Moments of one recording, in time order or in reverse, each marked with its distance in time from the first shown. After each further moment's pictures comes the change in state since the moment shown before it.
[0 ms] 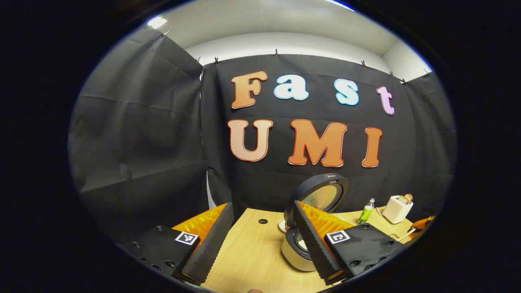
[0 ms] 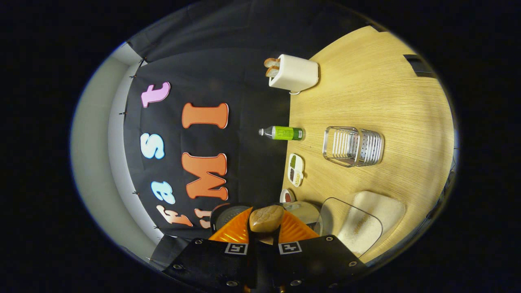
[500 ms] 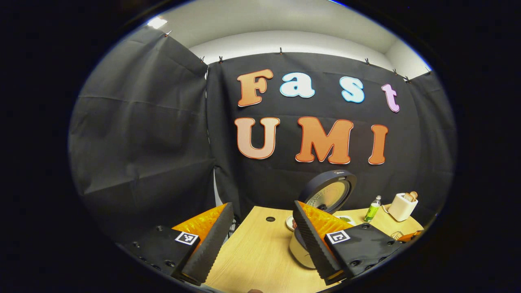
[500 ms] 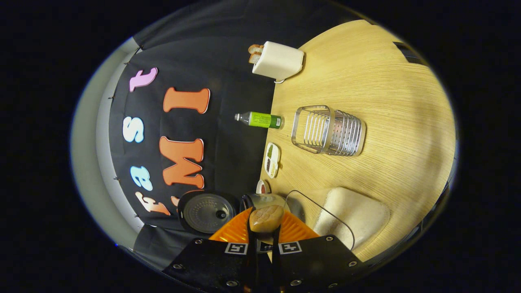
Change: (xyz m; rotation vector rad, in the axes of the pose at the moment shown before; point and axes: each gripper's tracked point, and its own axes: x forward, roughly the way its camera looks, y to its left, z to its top) left arm -0.005 0.014 -0.004 0.005 0.020 0.031; right arm 0.014 -0.081 -0.025 -0.046 0.050 -0.113
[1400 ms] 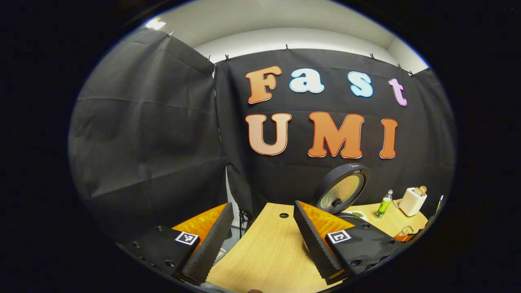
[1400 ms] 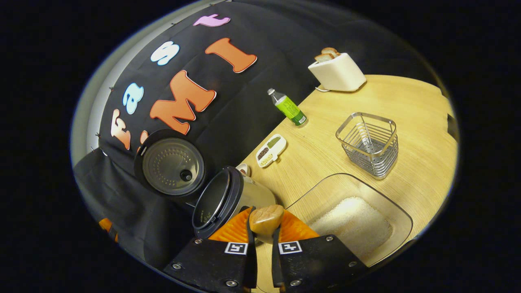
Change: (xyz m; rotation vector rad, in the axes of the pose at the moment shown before) left arm -0.003 0.037 -0.010 0.029 0.031 0.076; right arm 0.055 -0.003 -0.075 -0.562 0.028 -0.136
